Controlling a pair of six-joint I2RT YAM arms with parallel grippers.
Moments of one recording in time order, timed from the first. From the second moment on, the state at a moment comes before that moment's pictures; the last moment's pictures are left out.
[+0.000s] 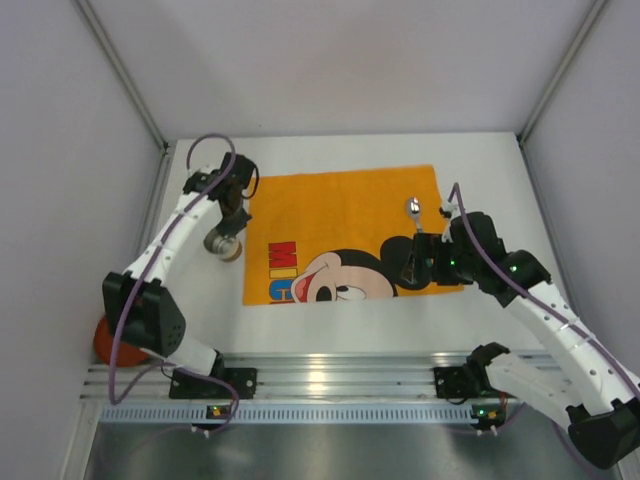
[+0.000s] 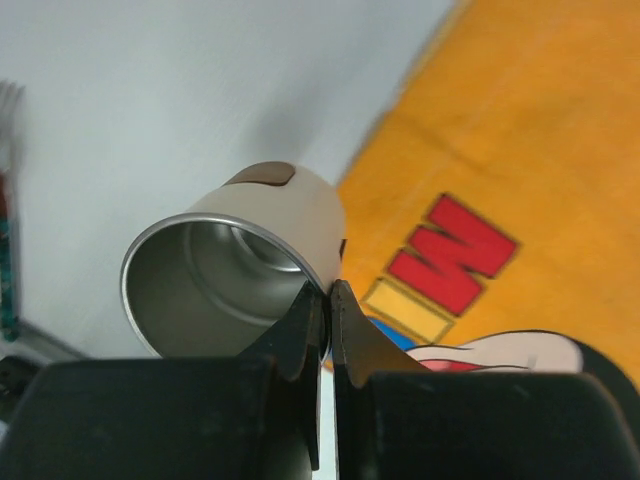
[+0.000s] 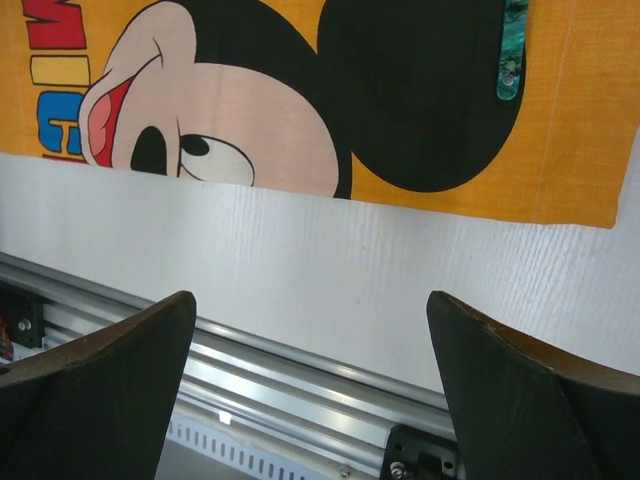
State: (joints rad) left arm -0.26 1.47 1.33 -1.08 -0.43 -0.88; right arm 0.48 0.90 0.90 -0.85 -0.07 0.46
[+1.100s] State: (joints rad) left arm -0.70 2.61 2.45 -0.35 -0.02 -0.72; right arm 0.48 0.63 0.94 -1.23 0.15 0.68
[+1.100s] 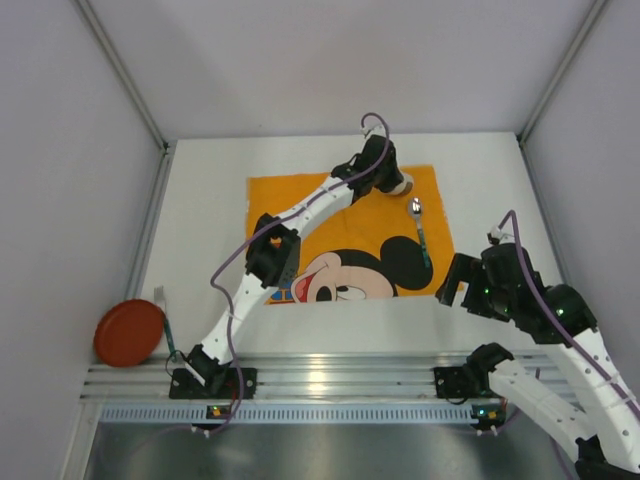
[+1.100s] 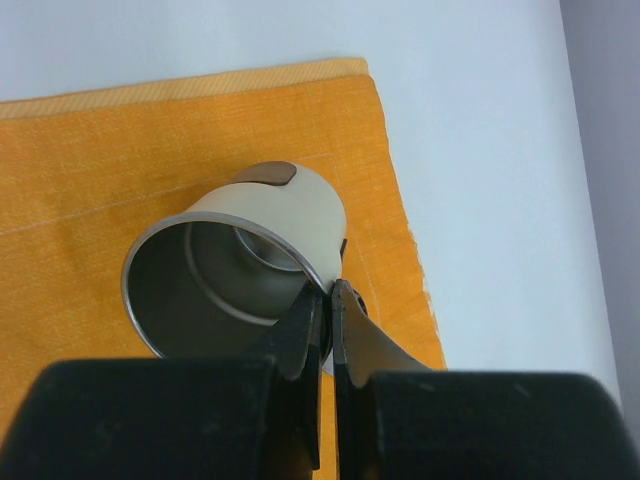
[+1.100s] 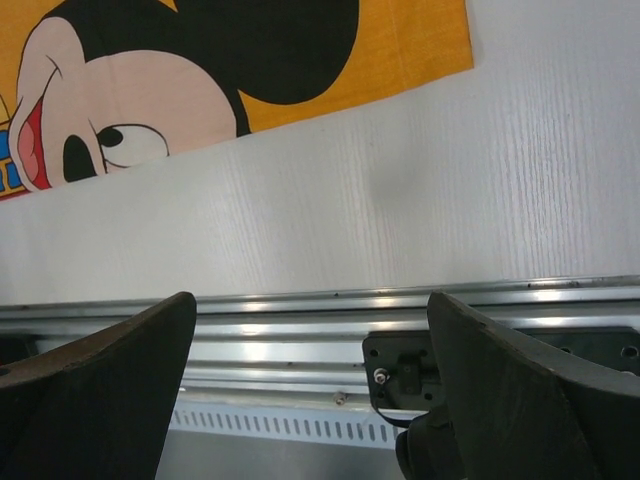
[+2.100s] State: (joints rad) left arm -0.82 2.57 2.48 -0.26 0.01 -0.56; right arm 0.48 0.63 0.88 -1.21 0.11 0.74
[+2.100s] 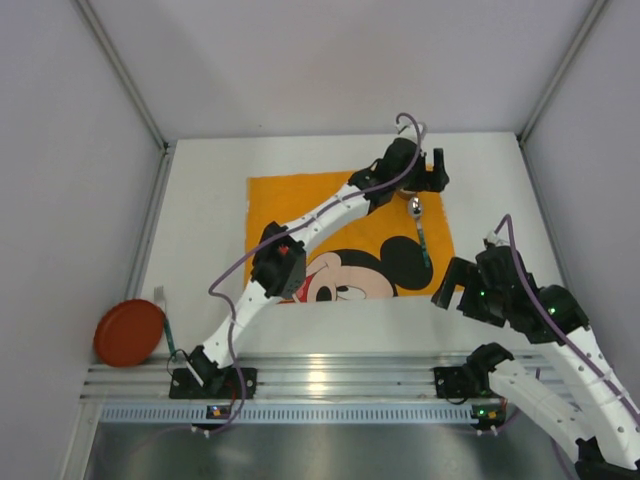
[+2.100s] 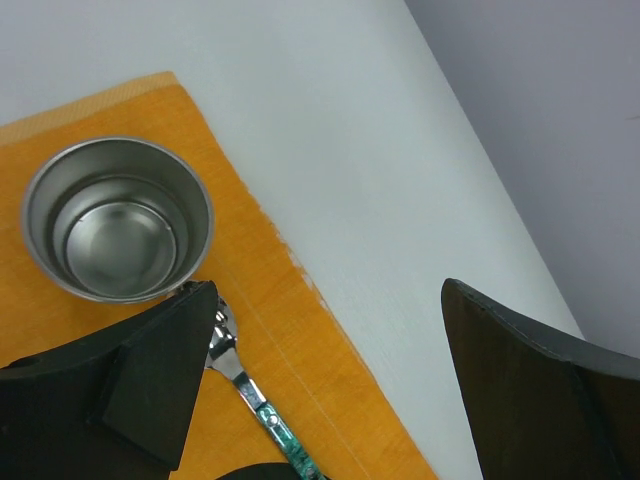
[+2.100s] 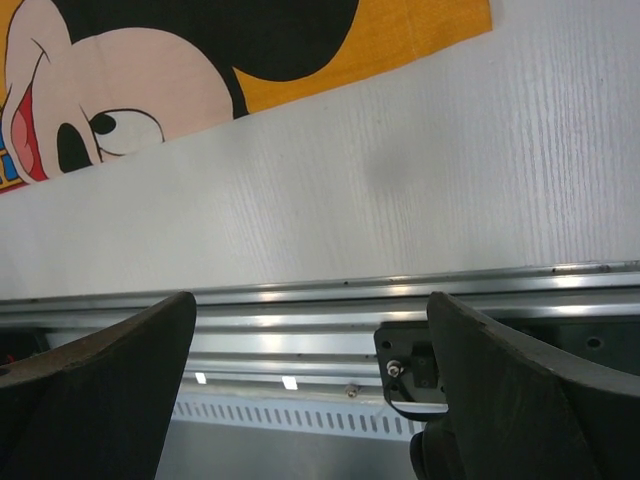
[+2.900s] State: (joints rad) left arm -0.02 1.41 1.21 -0.96 -0.64 -0.75; right arm 0.48 0.80 0.91 -0.98 -0.07 0.60
